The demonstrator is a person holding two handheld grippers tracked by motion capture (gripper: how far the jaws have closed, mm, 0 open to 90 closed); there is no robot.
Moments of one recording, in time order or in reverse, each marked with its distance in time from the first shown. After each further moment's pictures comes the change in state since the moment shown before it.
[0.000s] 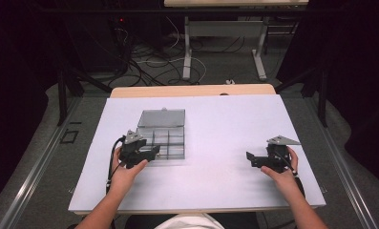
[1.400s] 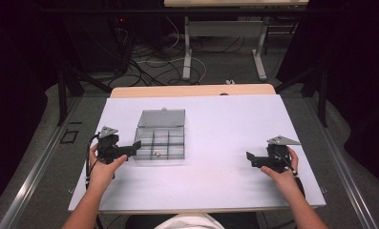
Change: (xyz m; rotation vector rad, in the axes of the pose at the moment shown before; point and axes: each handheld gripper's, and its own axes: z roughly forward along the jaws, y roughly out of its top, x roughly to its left) left arm 0.063 -0.005 -0.029 -0.020 0.086 -0.134; right arm -0.001 0.000 0.000 -0.001 0.001 -0.001
